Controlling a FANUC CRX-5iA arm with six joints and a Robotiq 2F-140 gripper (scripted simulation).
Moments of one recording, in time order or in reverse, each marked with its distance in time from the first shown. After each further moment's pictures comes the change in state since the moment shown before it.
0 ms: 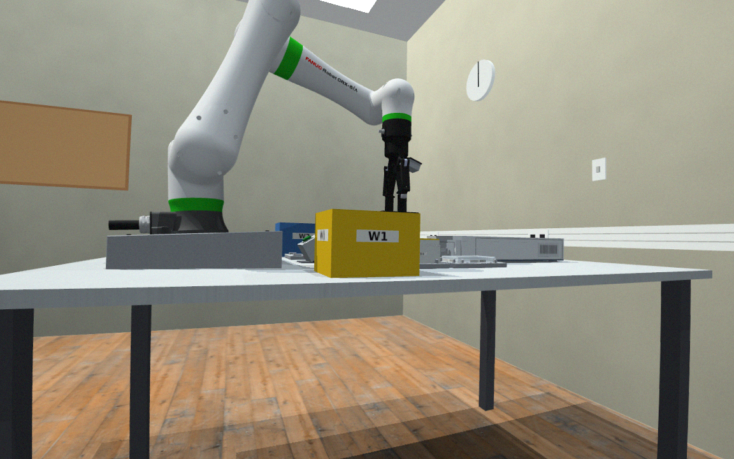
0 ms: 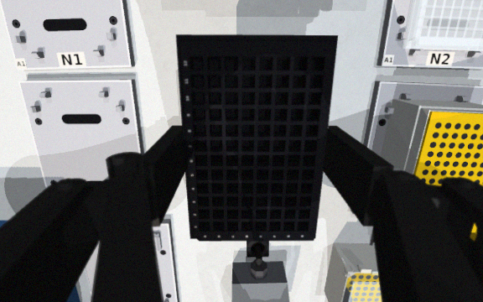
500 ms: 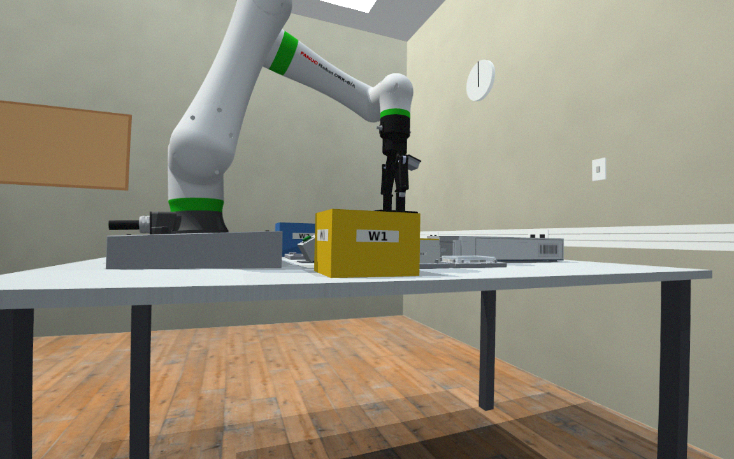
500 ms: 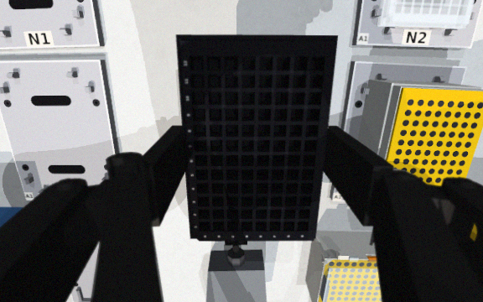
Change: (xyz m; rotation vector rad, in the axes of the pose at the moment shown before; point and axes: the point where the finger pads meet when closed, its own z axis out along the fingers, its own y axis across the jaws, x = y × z) arm -0.020 0.030 0.000 0.000 0.000 0.000
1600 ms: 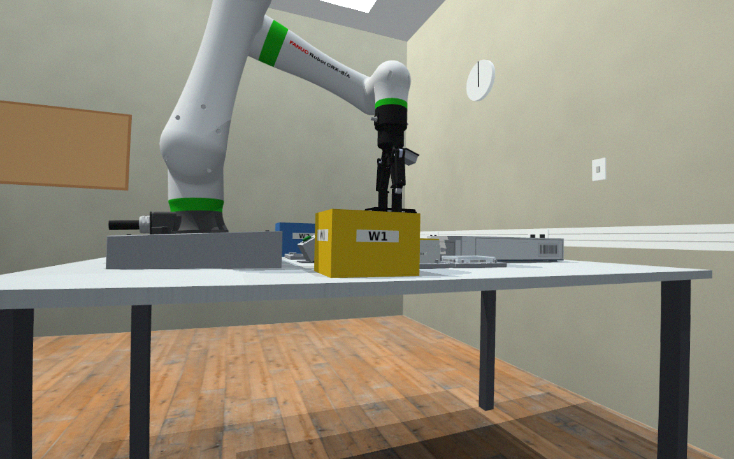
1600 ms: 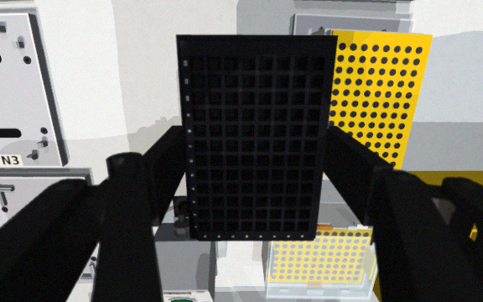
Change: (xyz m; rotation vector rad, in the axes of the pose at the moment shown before) arm -0.044 0.065 0.000 0.000 0.000 0.000
